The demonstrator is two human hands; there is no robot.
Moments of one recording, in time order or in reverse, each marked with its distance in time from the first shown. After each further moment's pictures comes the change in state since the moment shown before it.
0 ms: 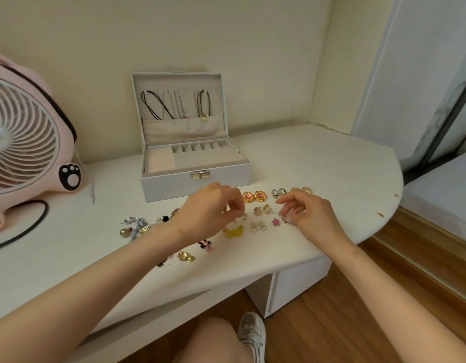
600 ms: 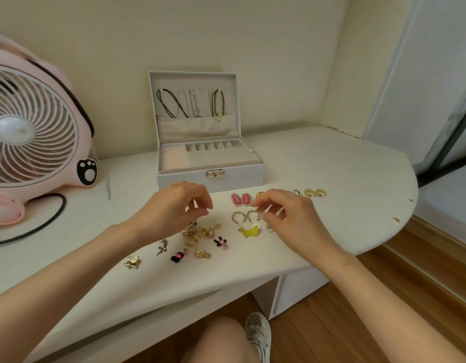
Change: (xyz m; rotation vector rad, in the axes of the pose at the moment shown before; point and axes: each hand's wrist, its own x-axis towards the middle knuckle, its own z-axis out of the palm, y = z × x) left_hand -0.042 -0.055 -0.035 0.024 0.005 -0.107; right_hand -0.013 -0.057 0.031 -0.018 -0.074 -0.235
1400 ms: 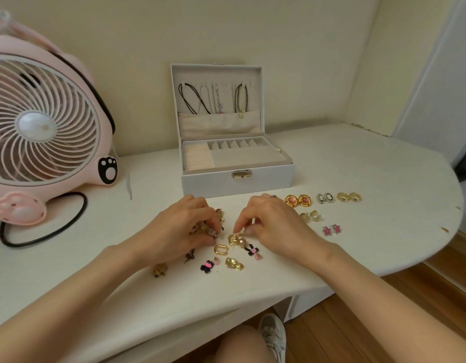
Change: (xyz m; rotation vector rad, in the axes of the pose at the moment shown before) left_hand -0.025 -0.044 0.006 -0.010 -0.127 0.053; right_hand 0.038 -0.037 0.053 -0.269 -0.348 -0.112
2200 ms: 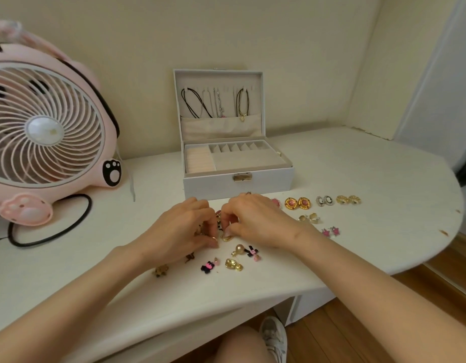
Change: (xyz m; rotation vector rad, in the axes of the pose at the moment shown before) left_hand 0.002 0.008 -0.001 0.078 0.013 -0.039; right_hand 0.030 -0.011 0.003 -0.171 -0.113 -0.110
